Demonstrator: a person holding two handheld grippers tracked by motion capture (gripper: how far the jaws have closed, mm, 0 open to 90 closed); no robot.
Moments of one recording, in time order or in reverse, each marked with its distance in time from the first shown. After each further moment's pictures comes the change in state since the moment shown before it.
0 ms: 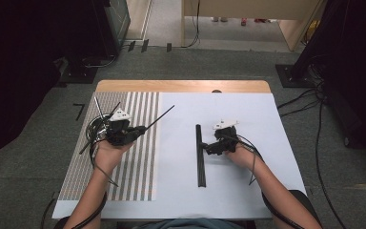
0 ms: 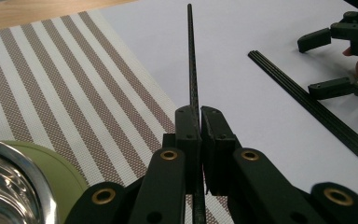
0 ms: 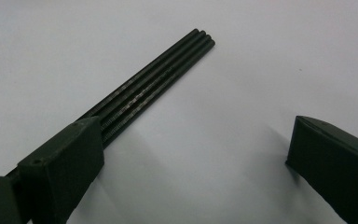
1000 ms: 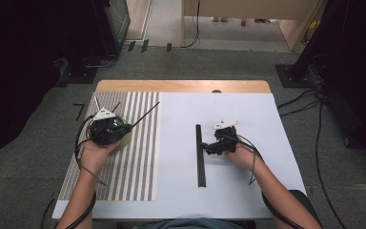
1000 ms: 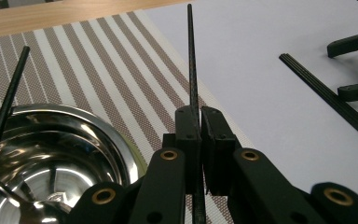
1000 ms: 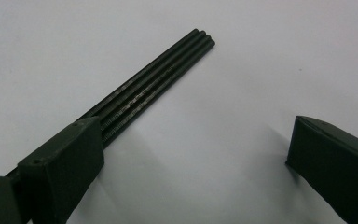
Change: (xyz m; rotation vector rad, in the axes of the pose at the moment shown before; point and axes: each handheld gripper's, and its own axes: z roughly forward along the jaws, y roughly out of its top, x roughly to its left) left arm 0.028 -0.008 -0.028 -0.018 0.070 -0.042; right arm 0.000 0.000 0.000 -0.001 0.000 0.001
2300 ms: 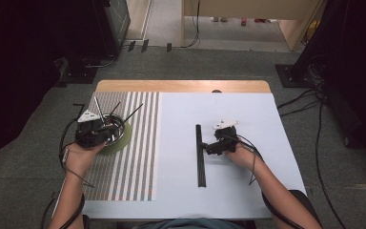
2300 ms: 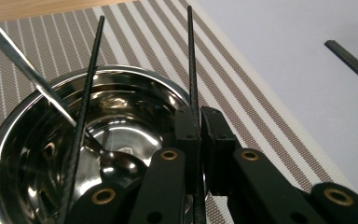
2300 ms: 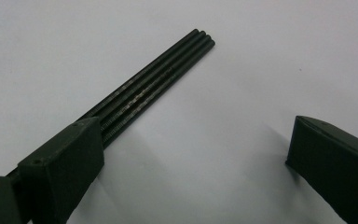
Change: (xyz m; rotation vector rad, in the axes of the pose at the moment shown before) left arm 0.033 -0.017 -0.022 0.027 0.092 -0.038; right arm 0.000 0.000 0.000 0.000 0.000 0.001
